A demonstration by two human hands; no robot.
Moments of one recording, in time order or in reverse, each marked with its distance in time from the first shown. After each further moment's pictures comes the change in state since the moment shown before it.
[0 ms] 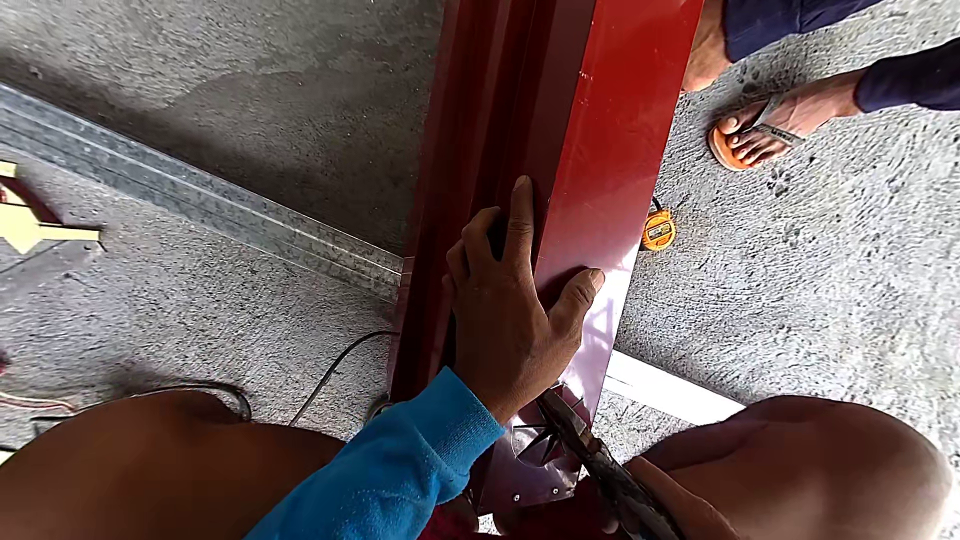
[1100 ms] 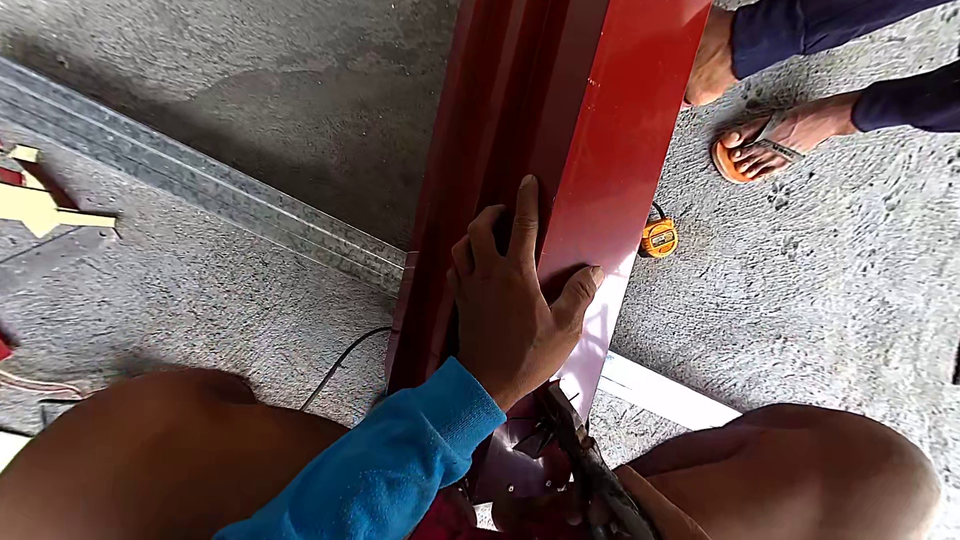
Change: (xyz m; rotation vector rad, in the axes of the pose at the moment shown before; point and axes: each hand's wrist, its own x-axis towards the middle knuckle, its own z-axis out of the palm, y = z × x) left_hand 0.001 -0.003 -0.007 0.001 -0.005 -0.012; right_hand -0.001 -0.013 0.031 0.256 0.029 -0.005
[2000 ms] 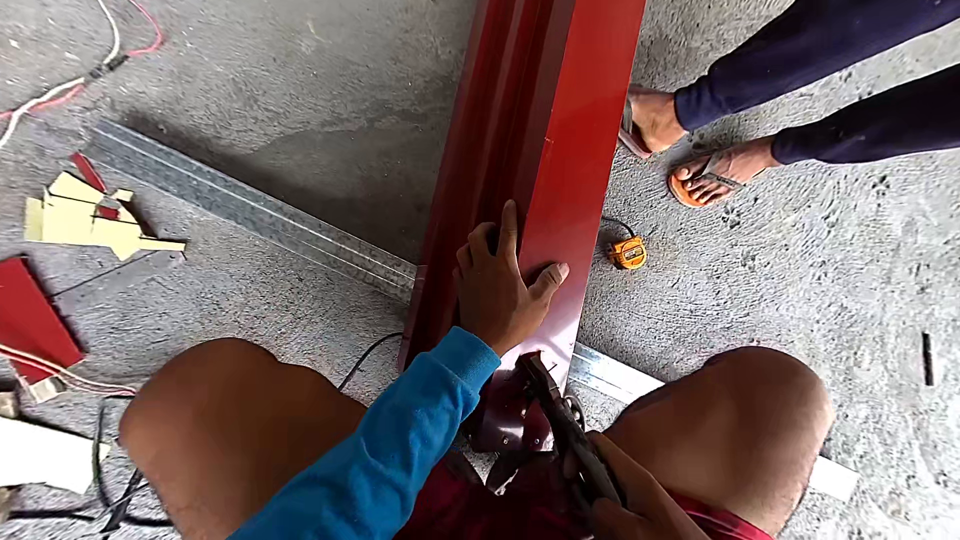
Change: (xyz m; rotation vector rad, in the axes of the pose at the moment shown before) left_hand 0.007 -0.003 0.000 0.033 0.018 0.001; right_hand -0.009 -0.013 0.031 0.040 0.066 -0.009
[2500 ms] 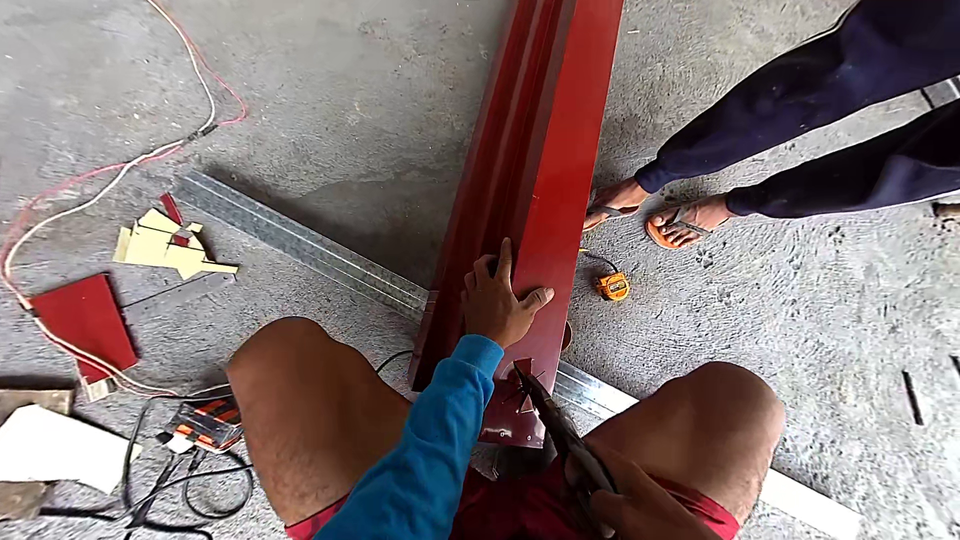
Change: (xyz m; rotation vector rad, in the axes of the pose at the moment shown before) left_hand 0.003 0.007 -0.008 0.021 -0.092 -0.087; right_hand -0.019 -0.015 -0.007 -0.030 -0.038 0.103
